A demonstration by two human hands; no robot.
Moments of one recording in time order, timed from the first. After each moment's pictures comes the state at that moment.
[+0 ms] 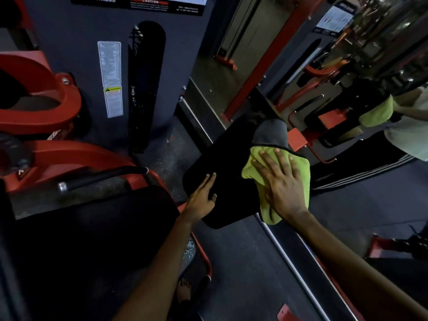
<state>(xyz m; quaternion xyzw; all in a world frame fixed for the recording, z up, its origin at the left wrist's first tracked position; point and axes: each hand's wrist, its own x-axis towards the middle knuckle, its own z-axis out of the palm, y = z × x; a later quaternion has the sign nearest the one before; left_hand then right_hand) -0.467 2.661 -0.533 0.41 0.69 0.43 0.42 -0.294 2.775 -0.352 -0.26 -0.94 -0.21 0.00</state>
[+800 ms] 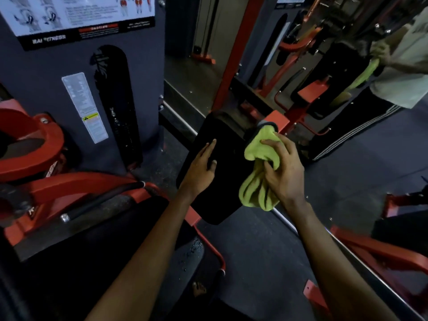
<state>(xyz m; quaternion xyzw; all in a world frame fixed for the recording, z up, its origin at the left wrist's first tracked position) -0.485 2.712 -0.426 0.49 0.65 0.48 0.33 -0.270 2.756 -0.303 -0.42 -0.84 0.12 0.33</state>
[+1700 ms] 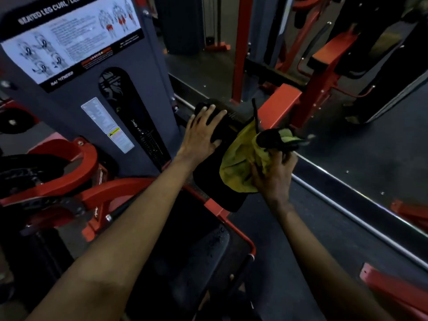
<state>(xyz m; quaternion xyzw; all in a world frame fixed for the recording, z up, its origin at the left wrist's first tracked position) -0.483 2.755 -0.350 0.69 0.70 0.16 0.02 -0.235 2.749 -0.398 -0.49 -0.75 0.14 0.43</state>
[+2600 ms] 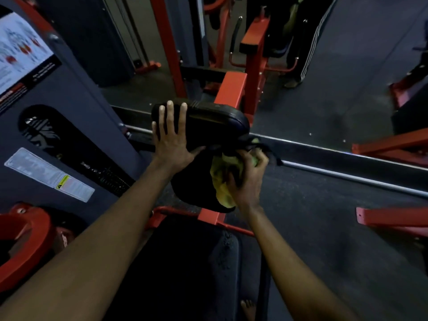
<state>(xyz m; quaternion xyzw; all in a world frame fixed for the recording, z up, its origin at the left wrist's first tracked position) -0.500 2.767 -0.396 0.75 0.64 0.17 -0.08 -0.295 2.696 -0.465 -0.57 -0.61 0.14 0.52</state>
